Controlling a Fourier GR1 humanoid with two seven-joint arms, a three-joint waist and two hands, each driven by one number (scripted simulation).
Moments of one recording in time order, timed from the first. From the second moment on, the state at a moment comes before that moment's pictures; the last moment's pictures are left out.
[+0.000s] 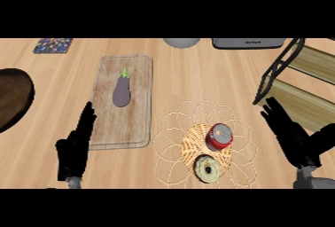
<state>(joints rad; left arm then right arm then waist) 0.02 0.26 -0.29 -1.56 0.08 0.43 0.09 -0.03 -0.28 -0.02 -1.41 -0.31 0.11 0.09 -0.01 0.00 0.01</state>
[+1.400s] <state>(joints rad) -0.19 0.29 -0.24 -1.43 0.09 0.18 0.01 0.14 -0.30 0.06 -1.74 -0.01 -0.11 -0.09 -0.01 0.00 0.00</state>
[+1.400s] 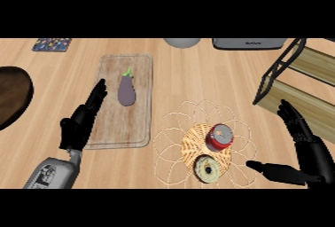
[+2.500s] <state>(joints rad) -0.20 0.24 -0.22 -1.41 0.05 0.17 -0.01 -0.12 -0.51 0.45 -2.28 0.30 0.24 0.98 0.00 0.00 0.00</state>
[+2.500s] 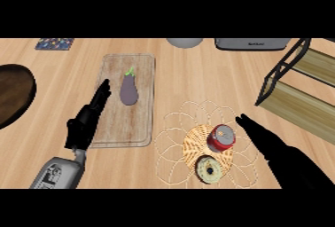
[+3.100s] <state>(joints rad) -0.19 0.22 -0.18 -1.42 0.02 0.13 0.01 -0.15 -0.37 0.59 -2.29 0.50 0.25 1.05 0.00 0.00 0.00</state>
